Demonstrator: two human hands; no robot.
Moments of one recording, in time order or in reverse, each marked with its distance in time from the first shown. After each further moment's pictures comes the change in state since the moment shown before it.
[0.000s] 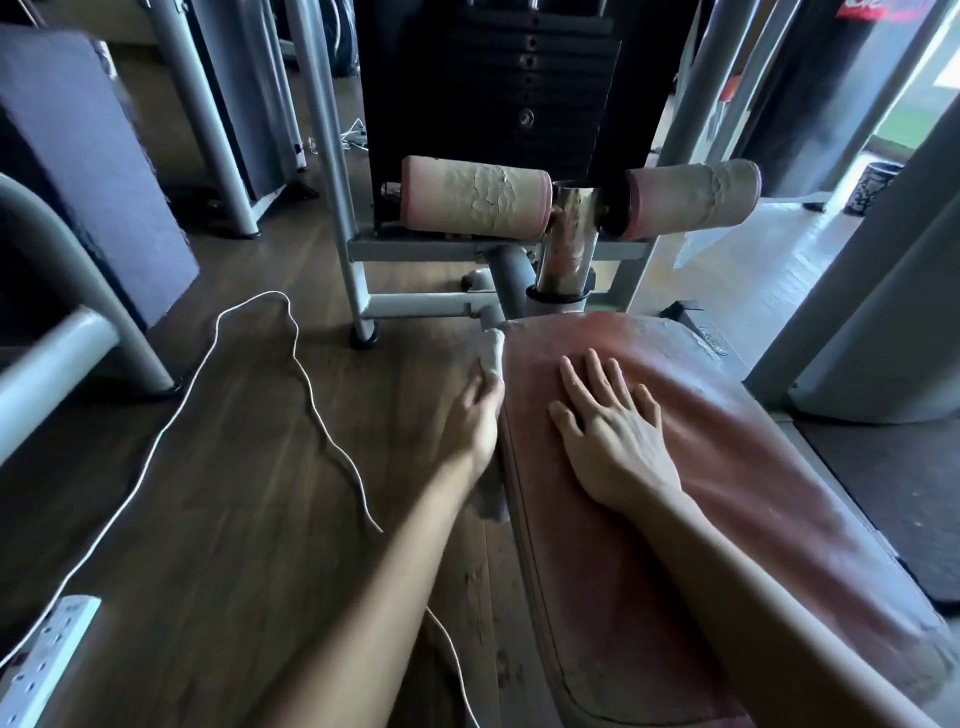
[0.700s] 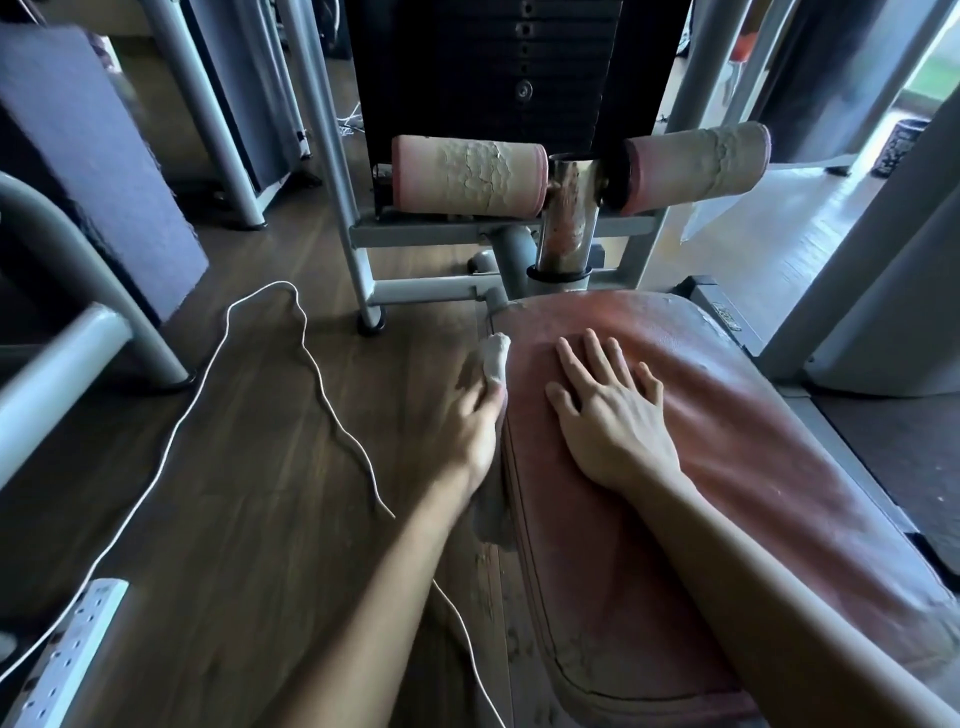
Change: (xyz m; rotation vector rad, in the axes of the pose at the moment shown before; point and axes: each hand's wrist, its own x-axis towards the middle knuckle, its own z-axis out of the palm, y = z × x) left_hand -0.011 -0.021 -0.012 0.206 -0.056 0.105; right_hand 0.000 0.000 0.000 -0.006 0.022 0.007
